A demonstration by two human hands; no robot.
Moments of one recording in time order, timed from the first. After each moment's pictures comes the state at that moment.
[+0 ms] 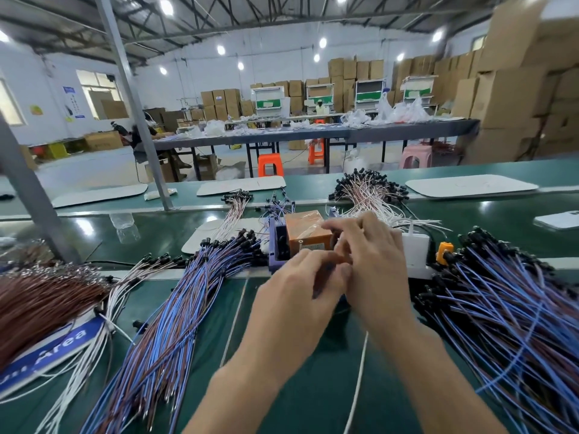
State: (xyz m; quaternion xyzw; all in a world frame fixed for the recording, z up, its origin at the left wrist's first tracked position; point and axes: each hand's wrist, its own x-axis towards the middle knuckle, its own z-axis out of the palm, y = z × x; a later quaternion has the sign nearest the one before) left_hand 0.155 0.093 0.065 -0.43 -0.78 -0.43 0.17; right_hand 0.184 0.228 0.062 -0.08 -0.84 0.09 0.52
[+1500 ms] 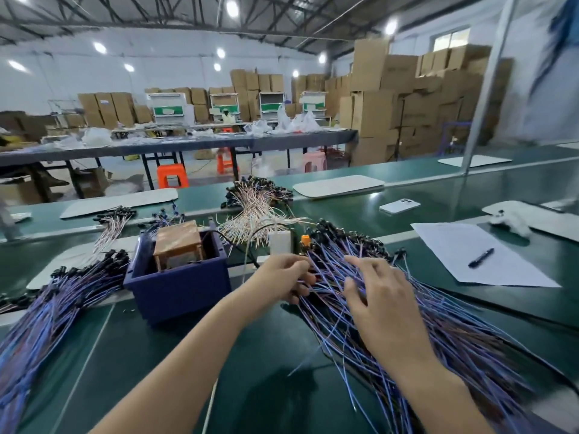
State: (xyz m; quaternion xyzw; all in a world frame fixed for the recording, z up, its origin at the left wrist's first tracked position) left_hand 0.198 0.271 0.049 -0.39 -0.70 -0.50 -0.34; right_hand 0.380 0.328 0.029 -0.34 -0.86 0.11 0.35
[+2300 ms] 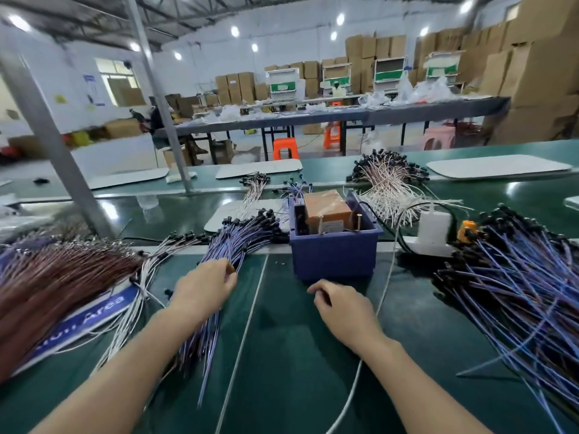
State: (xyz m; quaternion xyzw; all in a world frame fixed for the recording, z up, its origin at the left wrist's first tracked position) left_hand 0.017 -0.015 0.002 -0.21 -0.97 -0.10 0.07; right_hand 0.151 0.205 -0.060 -0.16 -0.94 0.27 0.14
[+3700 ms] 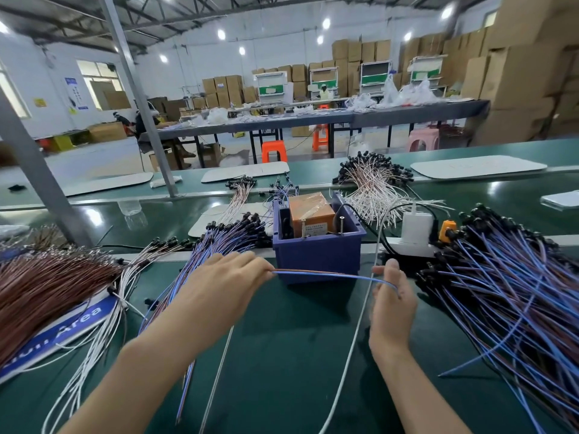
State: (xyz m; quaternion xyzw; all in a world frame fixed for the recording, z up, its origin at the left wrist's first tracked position) left_hand 0.103 0.012 0.058 -0.50 -0.83 -0.06 0.23; right_hand 0.186 0.234 -0.049 -0.30 -0.49 0.67 0.47
